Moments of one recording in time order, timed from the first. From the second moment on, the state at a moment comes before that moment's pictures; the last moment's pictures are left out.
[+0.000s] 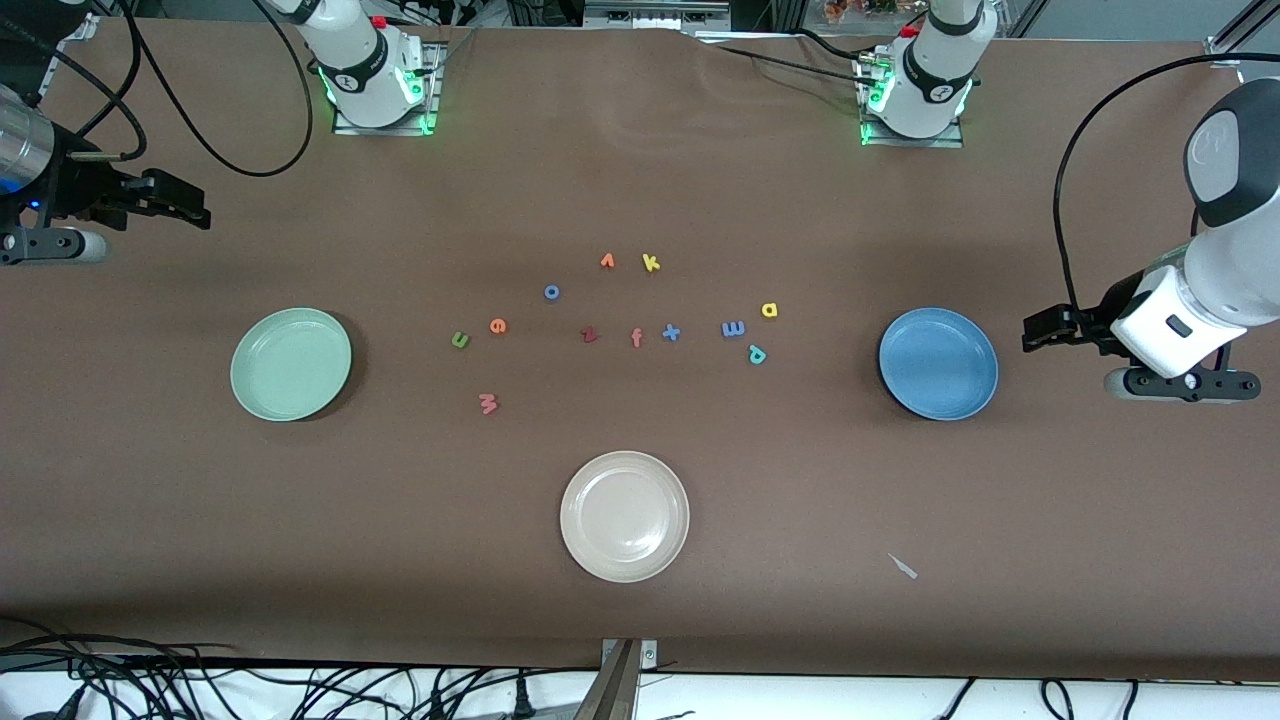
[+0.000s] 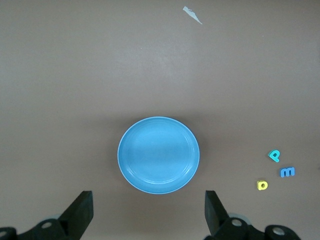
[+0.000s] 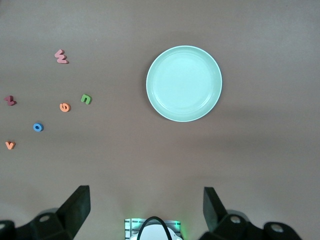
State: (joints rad) left arm 0.05 0.24 -0.08 -1.57 -0.01 1.72 -0.01; right arm 0.08 0.00 -0.07 -1.65 0.00 1.49 -0.02
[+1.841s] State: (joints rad) left arm -0.02 0.29 -0.12 -1.58 -0.02 1.72 -0.18; right arm 0.23 0.12 -0.05 -1.75 0.00 1.67 0.13
